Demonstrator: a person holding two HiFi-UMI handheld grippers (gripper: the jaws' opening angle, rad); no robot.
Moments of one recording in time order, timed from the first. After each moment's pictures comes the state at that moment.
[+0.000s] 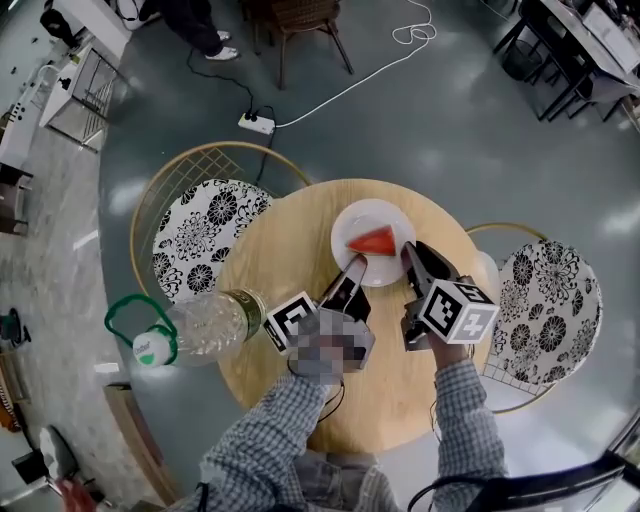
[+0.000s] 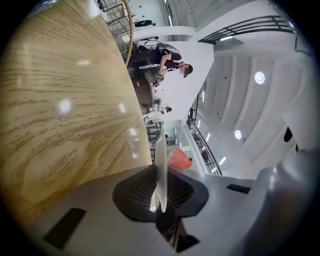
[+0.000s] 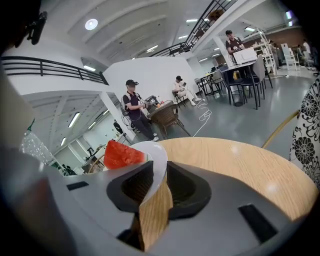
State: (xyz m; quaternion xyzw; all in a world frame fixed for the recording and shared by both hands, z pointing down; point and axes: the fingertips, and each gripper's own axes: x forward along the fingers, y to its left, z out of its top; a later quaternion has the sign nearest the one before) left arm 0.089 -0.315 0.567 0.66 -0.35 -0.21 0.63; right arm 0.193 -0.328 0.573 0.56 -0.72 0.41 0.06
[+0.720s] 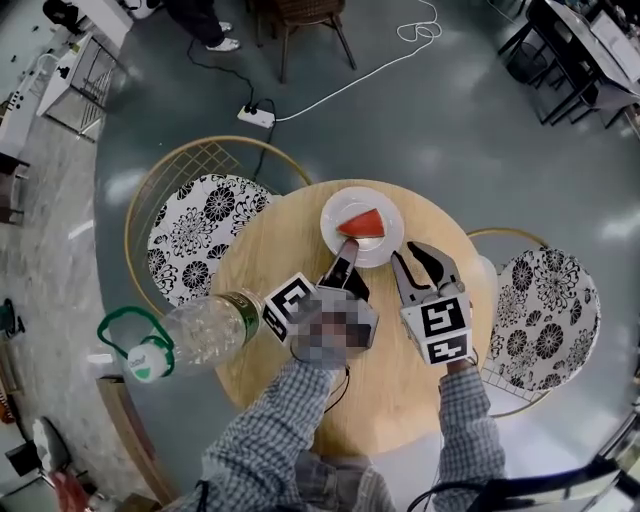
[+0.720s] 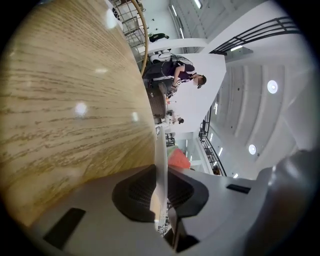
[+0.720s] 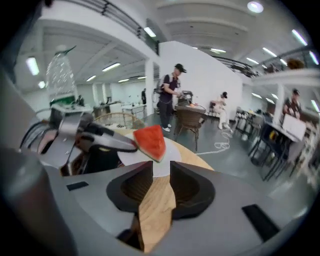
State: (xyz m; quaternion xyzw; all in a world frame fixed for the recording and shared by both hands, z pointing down) left arm 0.071 -0.349 0.588 0.59 -0.42 -0.23 0.65; right arm 0.156 -0.325 0.557 0.47 -0.82 0.15 0.30
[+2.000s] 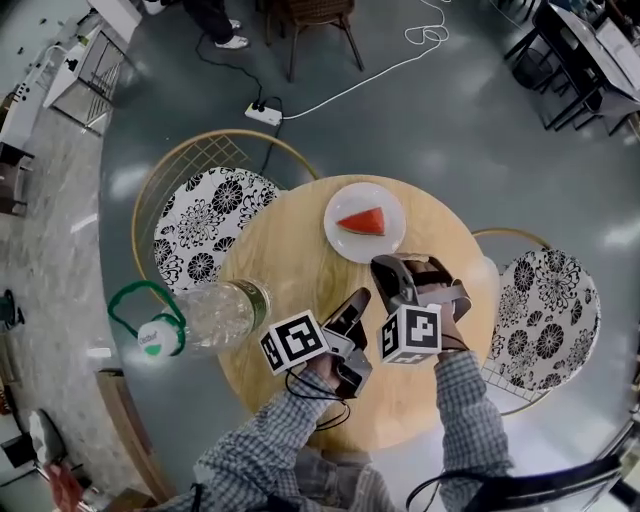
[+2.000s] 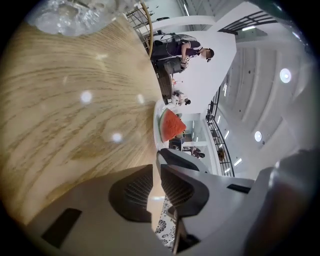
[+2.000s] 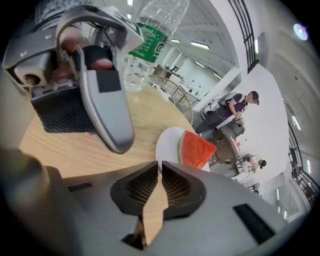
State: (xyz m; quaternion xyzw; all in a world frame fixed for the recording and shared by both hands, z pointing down) left arm 0.083 -0.251 0.587 0.59 -0.36 -0.13 0.71; right arm 0.097 -0.288 0.597 0.22 -0.81 -0.18 0.52
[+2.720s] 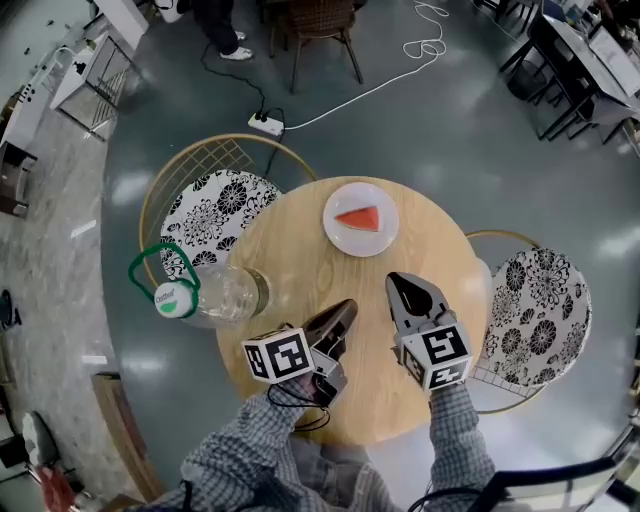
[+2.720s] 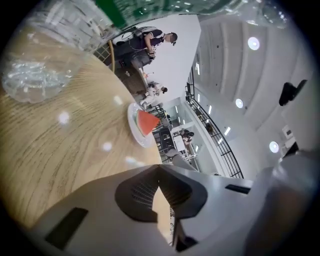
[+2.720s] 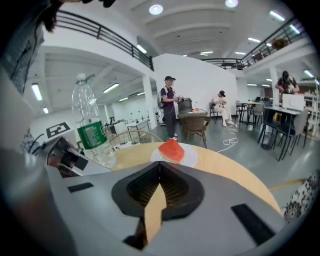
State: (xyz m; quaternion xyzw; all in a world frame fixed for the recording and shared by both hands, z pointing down) left arm 0.068 -0.218 0.548 0.72 -0.33 -0.07 0.60; right arm 0.132 -0.256 0.525 0.46 -0.85 0.20 0.19
